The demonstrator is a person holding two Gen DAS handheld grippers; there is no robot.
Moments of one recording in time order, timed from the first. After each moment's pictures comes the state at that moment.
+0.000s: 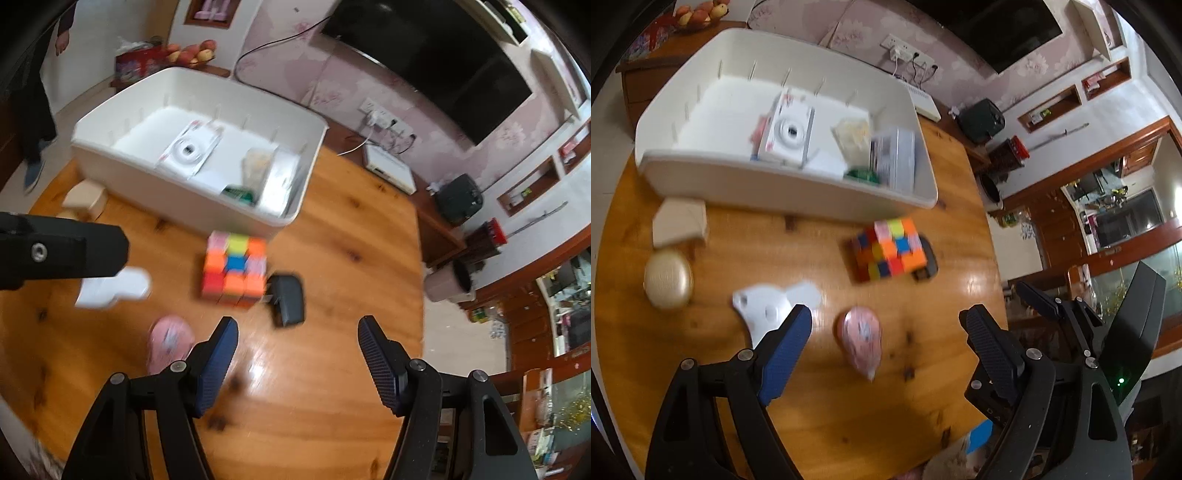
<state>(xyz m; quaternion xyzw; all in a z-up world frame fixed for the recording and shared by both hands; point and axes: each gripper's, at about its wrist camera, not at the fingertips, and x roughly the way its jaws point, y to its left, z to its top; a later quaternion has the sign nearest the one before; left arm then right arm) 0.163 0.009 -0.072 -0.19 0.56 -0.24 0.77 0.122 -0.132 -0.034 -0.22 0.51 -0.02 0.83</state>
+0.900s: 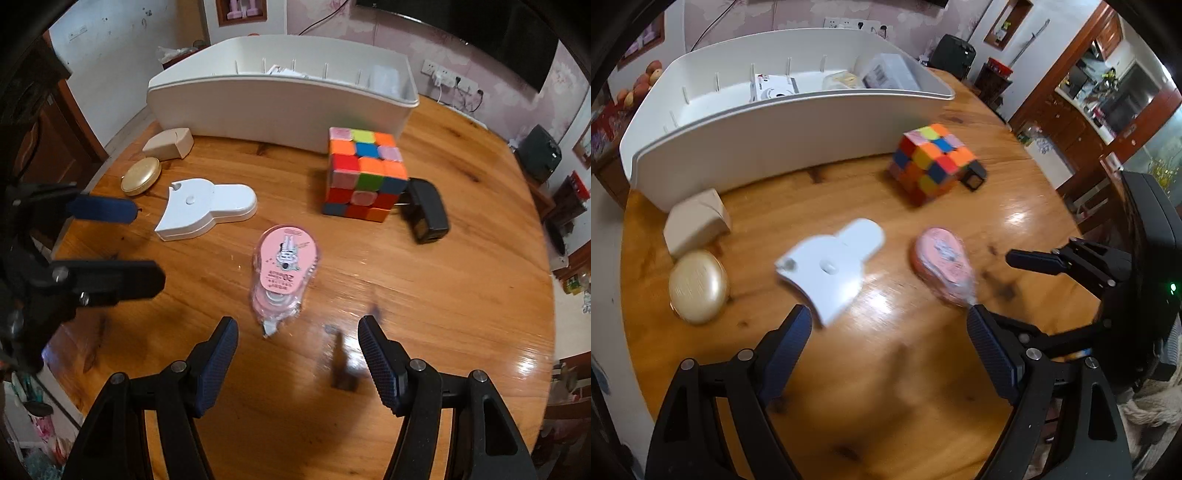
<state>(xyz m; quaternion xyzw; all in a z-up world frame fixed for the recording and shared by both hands) 0.140 0.020 -0.126 0.03 0.55 -0.29 0.78 0.073 -0.121 -0.110 -0.07 0.56 0.11 0.82</state>
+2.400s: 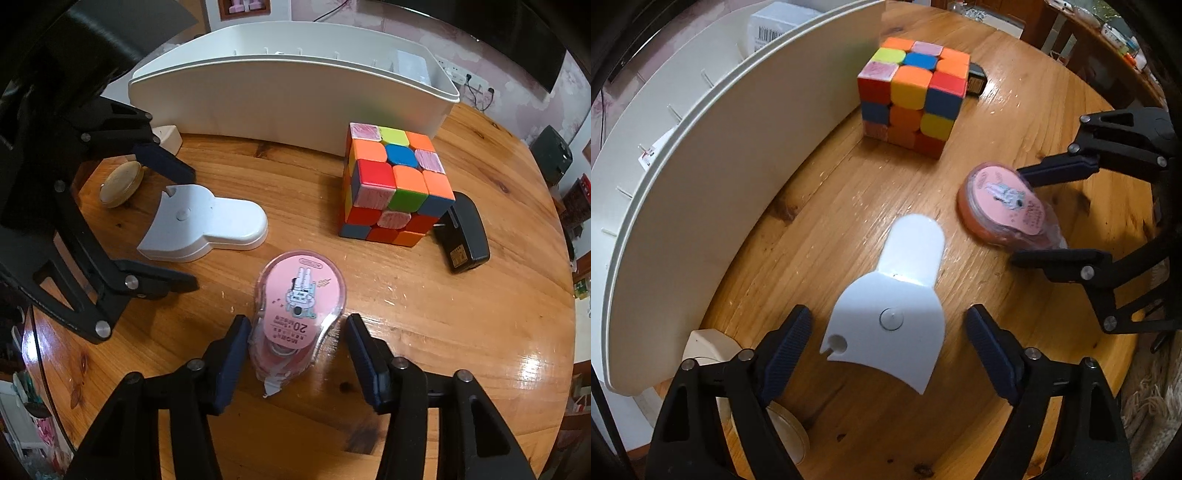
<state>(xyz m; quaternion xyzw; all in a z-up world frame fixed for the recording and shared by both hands) 0.177 -0.022 -0.157 0.31 0.54 -0.39 0.68 0.105 -0.114 -0.129 -0.08 0.56 0.12 0.82</state>
